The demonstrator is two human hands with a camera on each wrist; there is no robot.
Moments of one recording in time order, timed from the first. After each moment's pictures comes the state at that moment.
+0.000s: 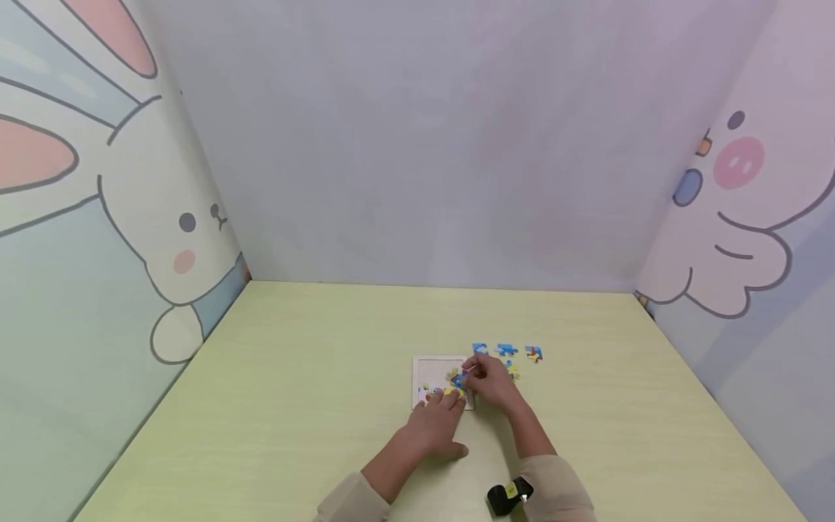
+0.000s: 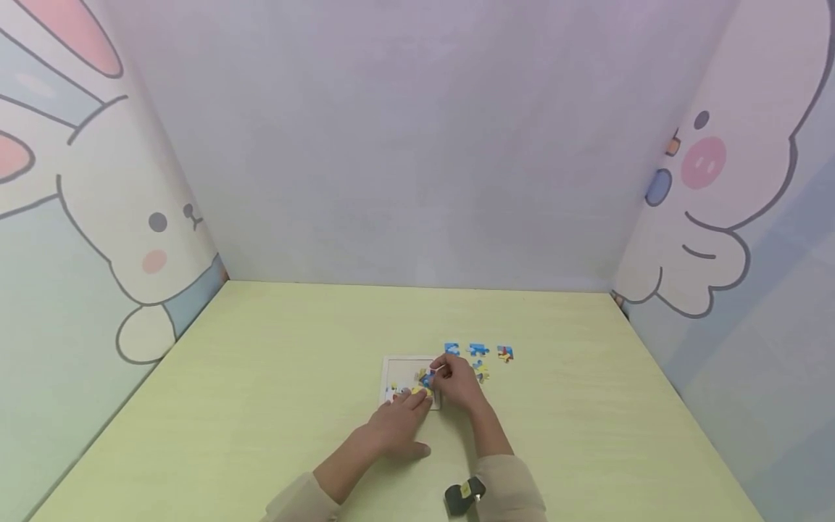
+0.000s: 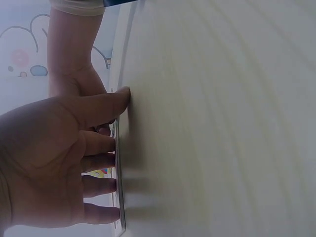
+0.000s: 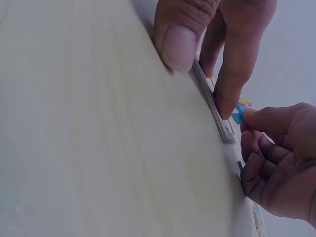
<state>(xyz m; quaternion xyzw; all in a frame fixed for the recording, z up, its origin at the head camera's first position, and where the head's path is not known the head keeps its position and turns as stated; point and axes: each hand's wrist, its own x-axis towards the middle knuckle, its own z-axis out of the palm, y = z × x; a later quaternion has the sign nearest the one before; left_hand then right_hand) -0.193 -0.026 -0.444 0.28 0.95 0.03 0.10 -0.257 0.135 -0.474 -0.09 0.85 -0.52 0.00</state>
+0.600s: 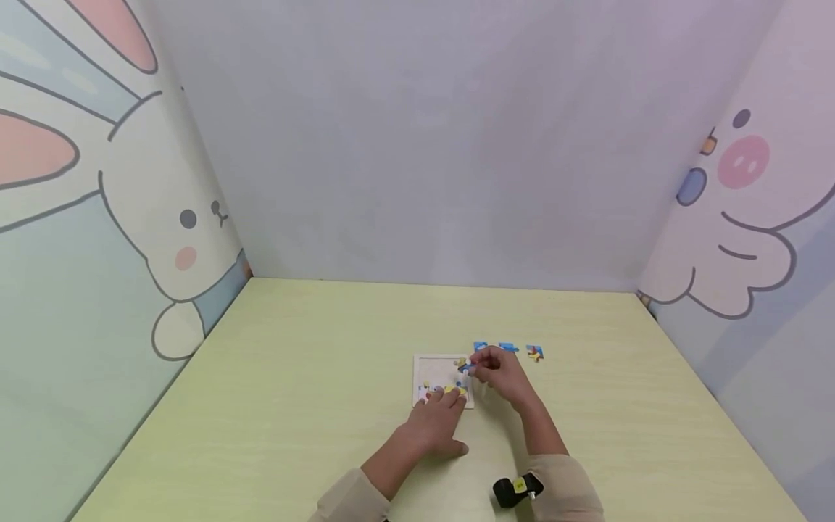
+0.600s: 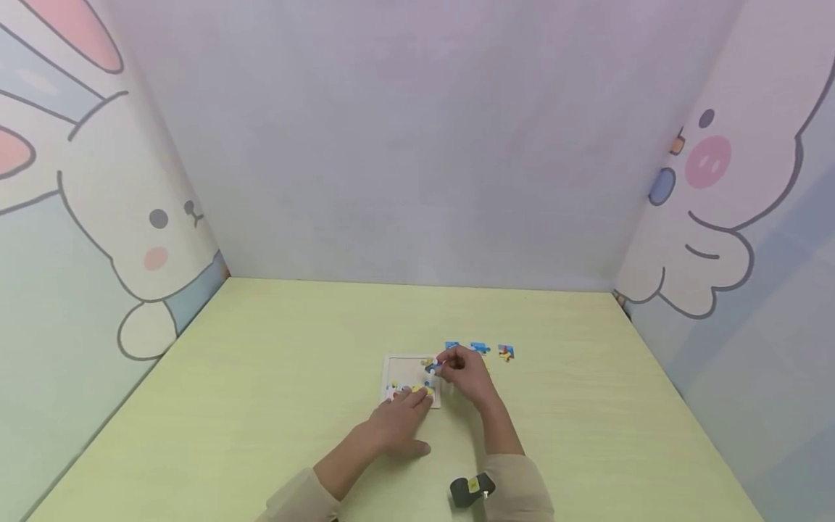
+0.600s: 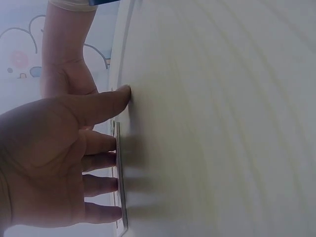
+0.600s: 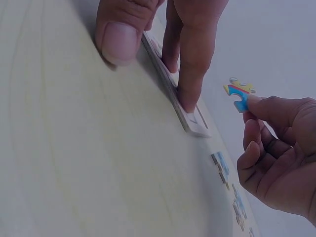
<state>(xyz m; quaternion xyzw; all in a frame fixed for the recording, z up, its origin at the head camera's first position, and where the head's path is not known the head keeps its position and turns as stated) -0.194 -0.025 -0.445 0.27 0.96 0.04 0.10 -0.255 0.149 -0.454 -0.06 0.81 -0.58 0.02</state>
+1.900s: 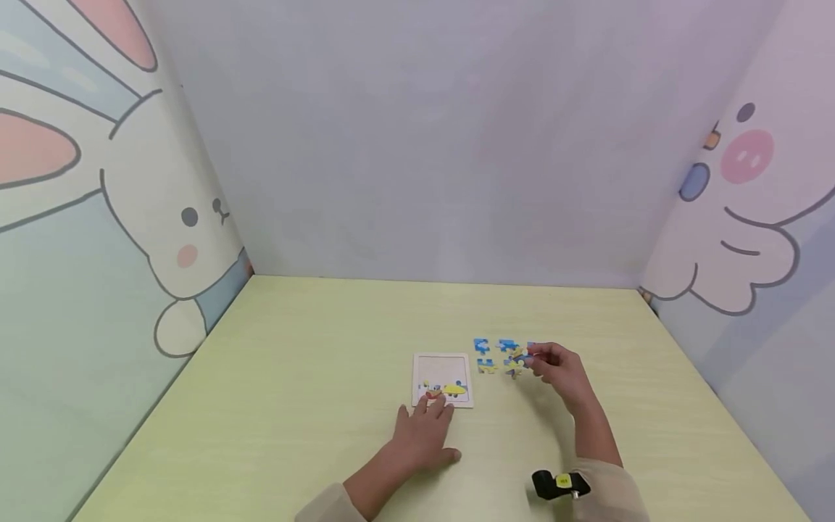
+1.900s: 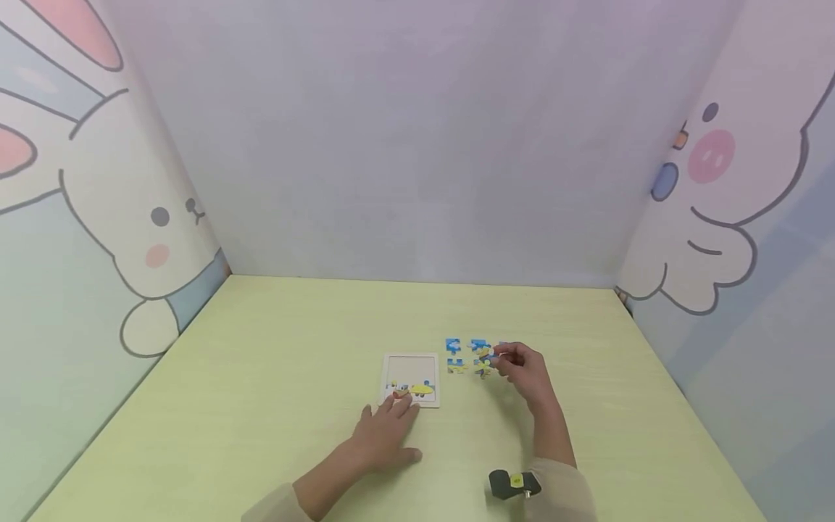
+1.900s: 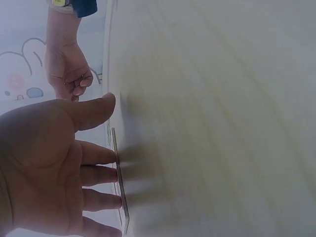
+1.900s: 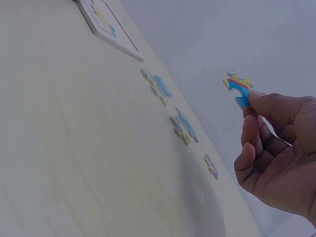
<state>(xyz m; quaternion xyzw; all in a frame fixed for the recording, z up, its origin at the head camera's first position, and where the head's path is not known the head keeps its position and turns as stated) -0.169 -0.041 -0.444 0.24 0.97 0.05 0.08 -0.238 0.234 -0.449 0.01 0.80 -0.60 -0.02</state>
